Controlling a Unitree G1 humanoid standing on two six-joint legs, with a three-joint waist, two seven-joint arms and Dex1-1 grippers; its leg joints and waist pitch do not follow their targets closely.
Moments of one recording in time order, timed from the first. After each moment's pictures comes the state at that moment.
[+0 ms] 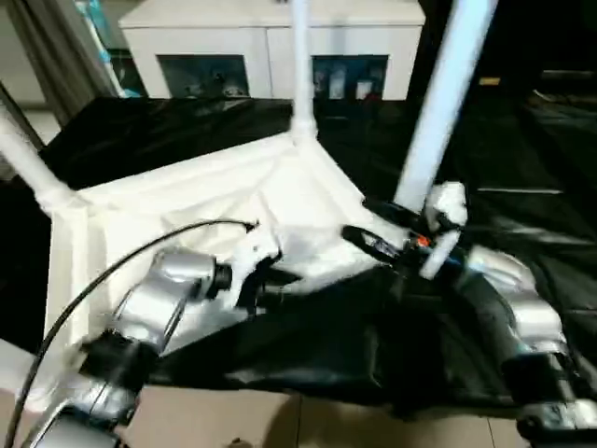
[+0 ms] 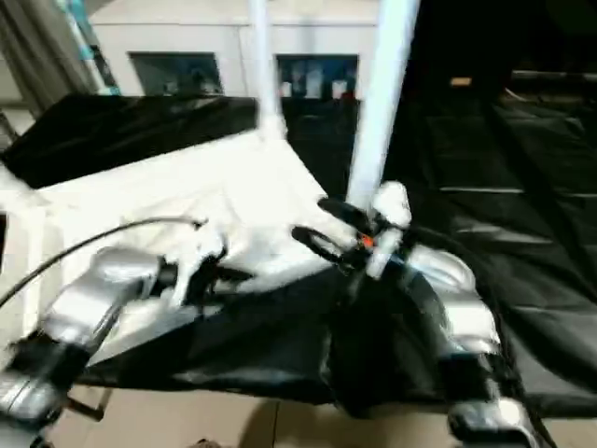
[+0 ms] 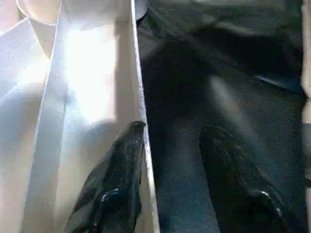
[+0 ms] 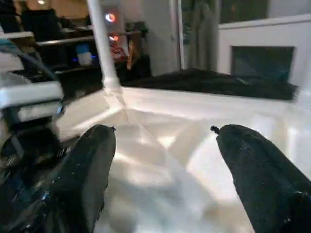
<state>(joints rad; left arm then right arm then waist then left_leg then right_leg) -0.47 0.40 -0.29 0.23 -0.07 0.43 -1.17 -0.44 -0.29 0.03 0.32 0.39 0.12 0.95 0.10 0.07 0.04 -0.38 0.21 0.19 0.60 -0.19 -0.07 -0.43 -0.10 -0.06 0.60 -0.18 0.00</state>
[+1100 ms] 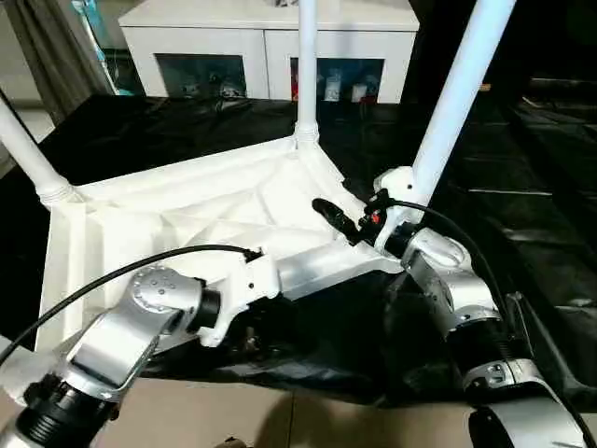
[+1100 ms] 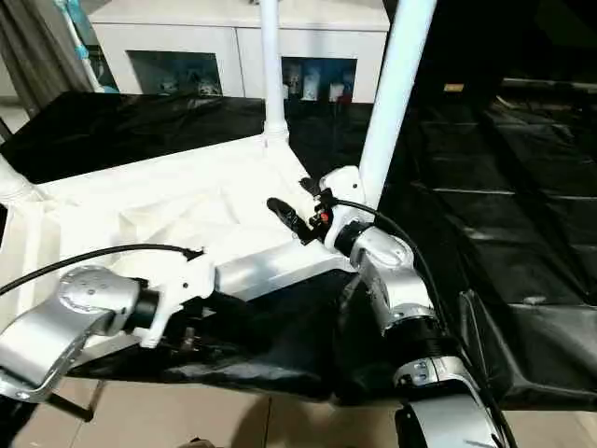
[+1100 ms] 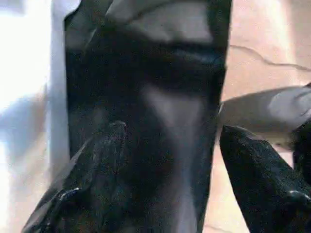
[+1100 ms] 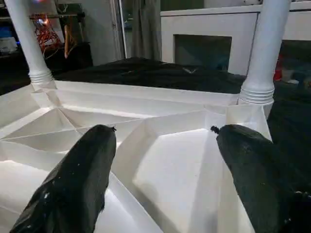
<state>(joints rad) -0.31 0.59 -0.35 -0.22 -0.12 0.64 -1.16 -0.60 -0.15 0.04 0.61 0.22 -0.03 0.63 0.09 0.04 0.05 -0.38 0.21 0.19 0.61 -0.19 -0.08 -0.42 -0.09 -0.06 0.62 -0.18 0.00</state>
